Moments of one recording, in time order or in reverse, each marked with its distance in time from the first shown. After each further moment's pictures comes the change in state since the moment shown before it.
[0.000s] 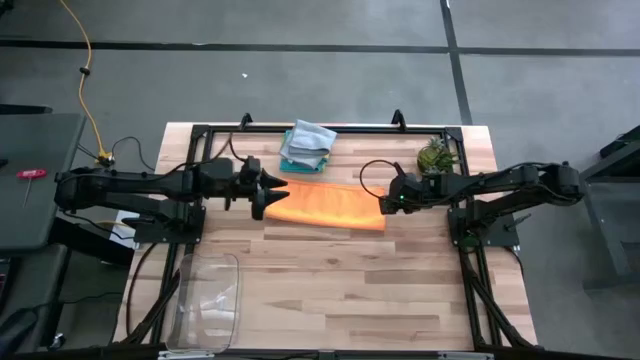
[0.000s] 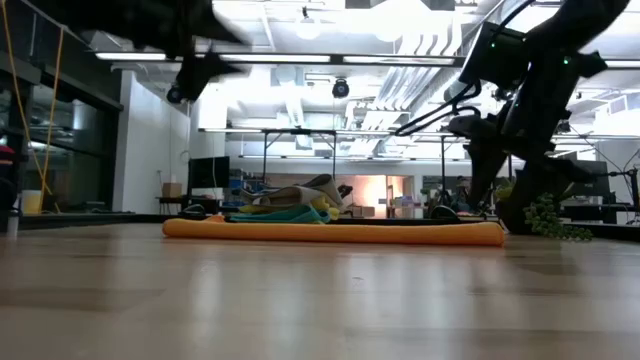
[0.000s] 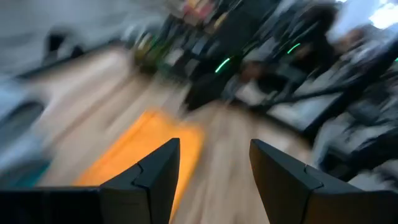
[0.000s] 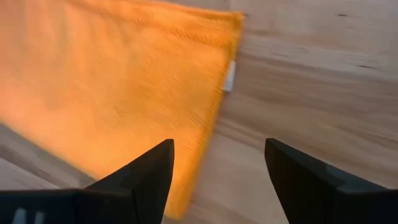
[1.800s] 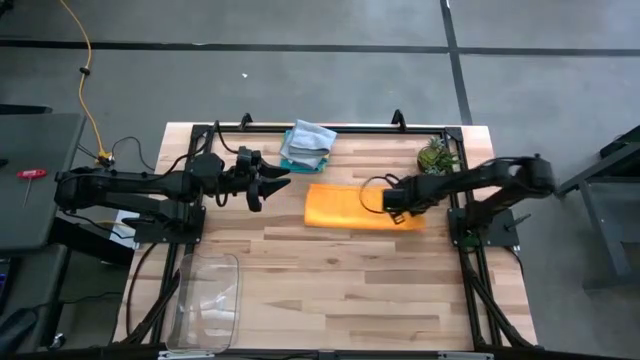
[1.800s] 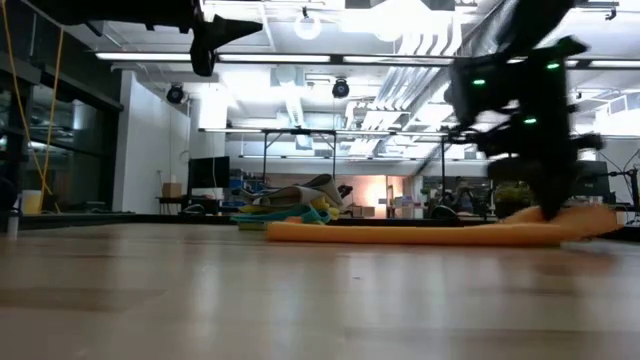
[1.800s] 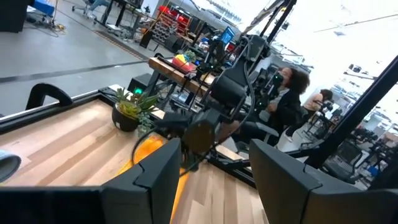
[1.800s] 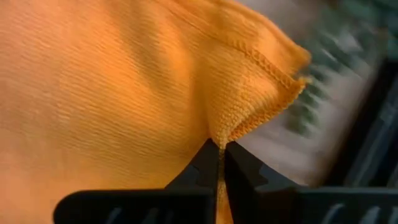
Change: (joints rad) left arm -0.005 0.001 0.000 0.261 -0.041 -0.077; right arm 0.064 0.235 0.183 -0.553 0.169 -0.170
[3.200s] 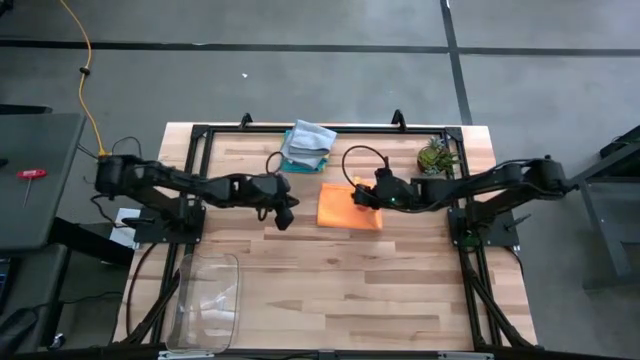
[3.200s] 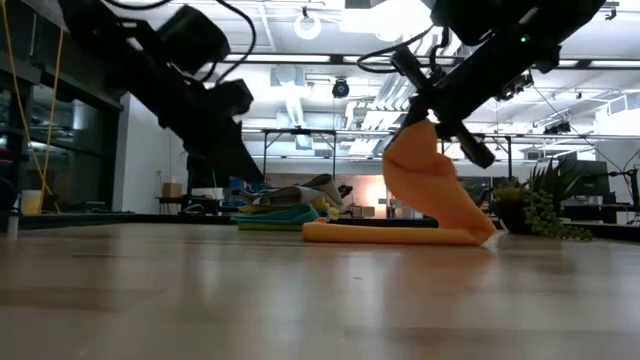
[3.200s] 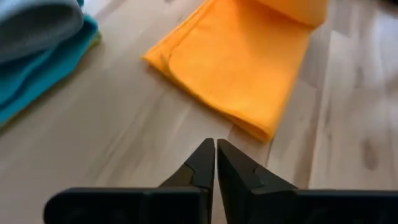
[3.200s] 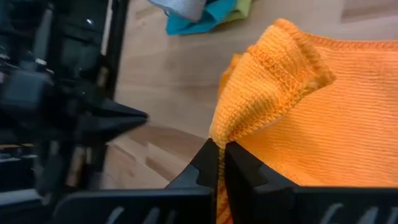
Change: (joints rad) left arm -0.001 0.487 -0.001 -0.213 -0.073 0.137; right arm 0.055 -0.077 -0.072 1.096 -0.016 0.334
